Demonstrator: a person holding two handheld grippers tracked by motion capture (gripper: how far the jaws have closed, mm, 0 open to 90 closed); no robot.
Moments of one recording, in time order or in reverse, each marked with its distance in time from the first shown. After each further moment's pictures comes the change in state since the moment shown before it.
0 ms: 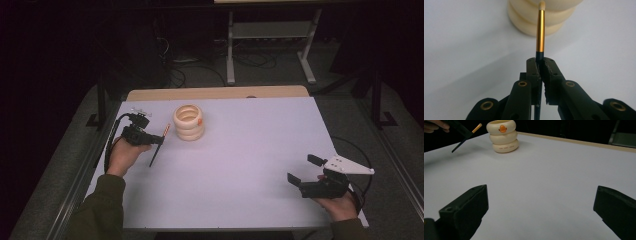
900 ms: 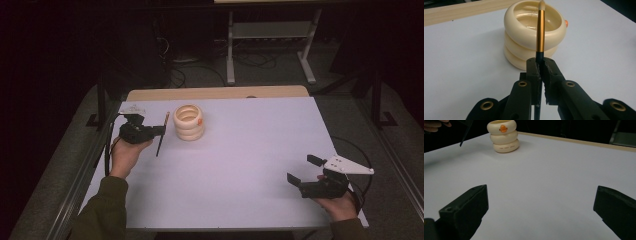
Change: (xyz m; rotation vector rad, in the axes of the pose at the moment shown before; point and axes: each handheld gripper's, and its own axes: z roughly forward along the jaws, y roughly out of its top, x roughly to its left) left arm -0.007 -0.003 -0.011 -0.277 -0.022 0.040; right arm 0.000 0.000 0.001 0.003 0.004 0.005
